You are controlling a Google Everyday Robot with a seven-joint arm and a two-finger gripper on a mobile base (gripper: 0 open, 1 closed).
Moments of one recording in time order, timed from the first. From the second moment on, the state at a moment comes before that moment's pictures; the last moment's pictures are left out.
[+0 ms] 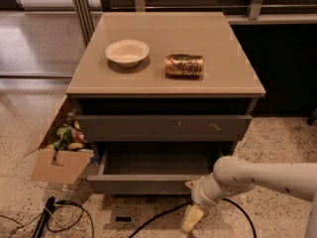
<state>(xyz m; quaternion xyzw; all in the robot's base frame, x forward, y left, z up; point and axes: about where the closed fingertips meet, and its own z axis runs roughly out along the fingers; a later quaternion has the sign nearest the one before) 0.431 -0.097 0.428 -0.58 0.77 0.23 0.15</state>
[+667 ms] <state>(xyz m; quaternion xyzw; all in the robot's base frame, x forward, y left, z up) 0.489 -0.075 0.417 -0.58 0.76 0.22 0.17</state>
